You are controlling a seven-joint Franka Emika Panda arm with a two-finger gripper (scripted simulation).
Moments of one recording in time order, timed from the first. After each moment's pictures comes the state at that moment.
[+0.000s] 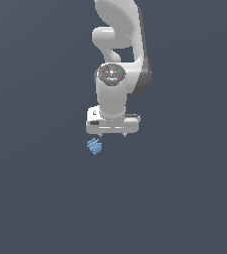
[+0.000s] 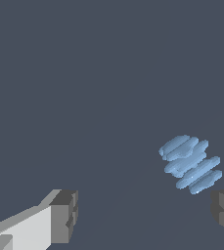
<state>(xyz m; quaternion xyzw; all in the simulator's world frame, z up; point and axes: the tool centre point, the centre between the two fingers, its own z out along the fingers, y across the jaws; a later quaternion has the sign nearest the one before) -0.014 -0.002 0.154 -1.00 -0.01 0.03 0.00</state>
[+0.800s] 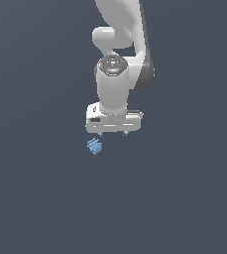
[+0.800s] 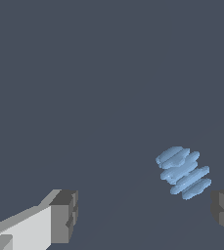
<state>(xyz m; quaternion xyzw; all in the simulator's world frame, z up) -0.002 0.002 0.176 -1.00 -0.03 0.00 0.00</state>
